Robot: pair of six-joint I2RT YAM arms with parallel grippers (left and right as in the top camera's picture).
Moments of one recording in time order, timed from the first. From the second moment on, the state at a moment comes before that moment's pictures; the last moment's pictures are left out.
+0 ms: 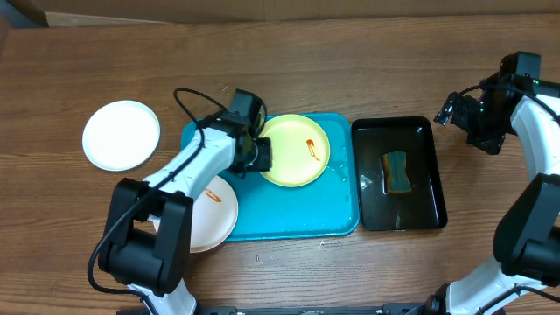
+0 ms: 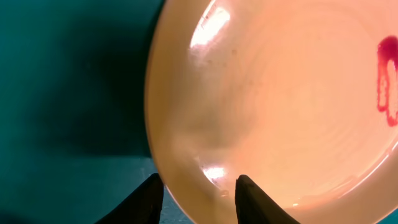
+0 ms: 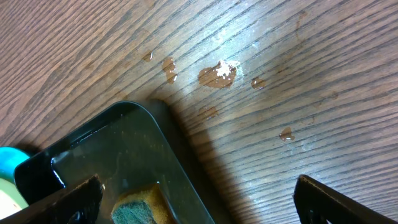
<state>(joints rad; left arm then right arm) -0.34 1.85 1.18 -0.67 0.14 -0.39 -0.27 1.86 1.45 -0.95 -0.21 0.26</state>
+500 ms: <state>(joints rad) -0.37 1.85 1.16 -0.64 0.01 -0.52 -0.27 1.86 1.45 -0.95 -0.21 0.26</state>
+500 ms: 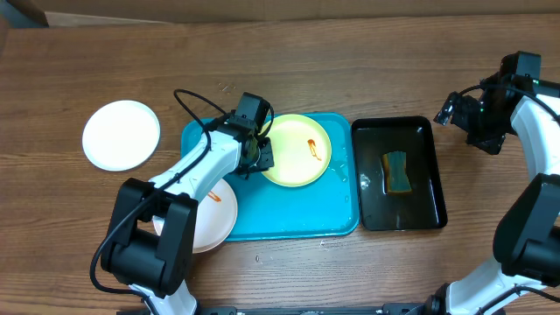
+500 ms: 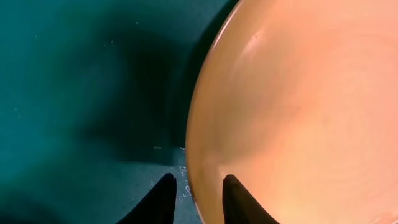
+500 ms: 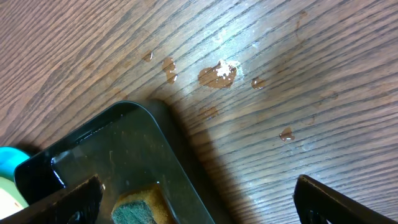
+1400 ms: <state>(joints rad) -0.37 1.85 1.13 -0.59 0.01 -0.52 -0.27 1.86 1.45 -0.91 -0.21 0.26</state>
